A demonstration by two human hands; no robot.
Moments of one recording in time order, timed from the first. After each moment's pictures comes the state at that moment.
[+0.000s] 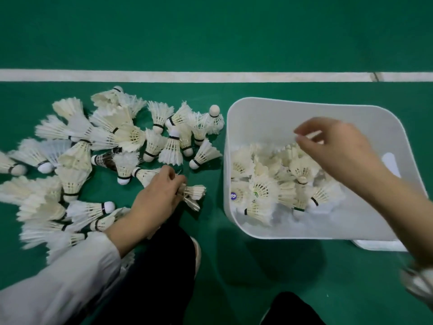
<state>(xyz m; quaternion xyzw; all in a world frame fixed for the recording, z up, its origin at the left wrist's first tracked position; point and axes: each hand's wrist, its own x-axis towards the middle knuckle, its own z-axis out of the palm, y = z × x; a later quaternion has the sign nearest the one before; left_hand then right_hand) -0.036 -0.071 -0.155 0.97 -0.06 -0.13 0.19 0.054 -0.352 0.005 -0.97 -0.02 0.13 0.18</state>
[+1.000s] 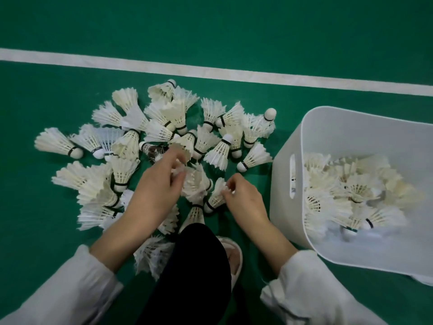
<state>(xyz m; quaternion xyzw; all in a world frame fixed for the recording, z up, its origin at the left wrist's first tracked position) -0.052 0.003 -0.094 0.91 0.12 -0.04 0.39 -0.010 -0.166 -0.135 -0.91 -0.01 0.29 0.30</state>
